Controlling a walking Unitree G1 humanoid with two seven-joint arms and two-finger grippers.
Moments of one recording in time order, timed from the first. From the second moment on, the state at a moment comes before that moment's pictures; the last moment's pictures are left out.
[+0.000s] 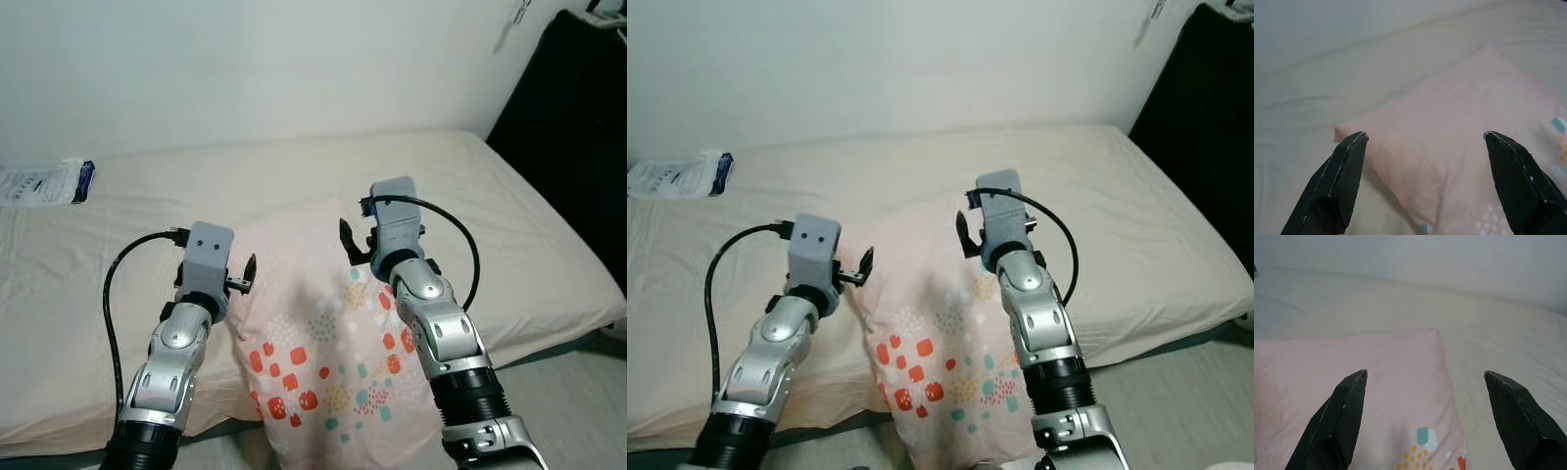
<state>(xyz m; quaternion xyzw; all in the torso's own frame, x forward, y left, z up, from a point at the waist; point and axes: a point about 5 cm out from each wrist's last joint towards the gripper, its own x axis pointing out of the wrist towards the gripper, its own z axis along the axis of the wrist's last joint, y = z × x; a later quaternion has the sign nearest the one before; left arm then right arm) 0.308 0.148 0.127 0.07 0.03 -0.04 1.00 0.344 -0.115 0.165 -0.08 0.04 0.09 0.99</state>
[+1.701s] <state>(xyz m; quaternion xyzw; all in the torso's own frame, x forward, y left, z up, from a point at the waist) 0.297 0.137 0.110 -0.05 0.12 -0.20 0.97 0.338 -0.111 0.138 -0.04 0.08 0.11 0.99</state>
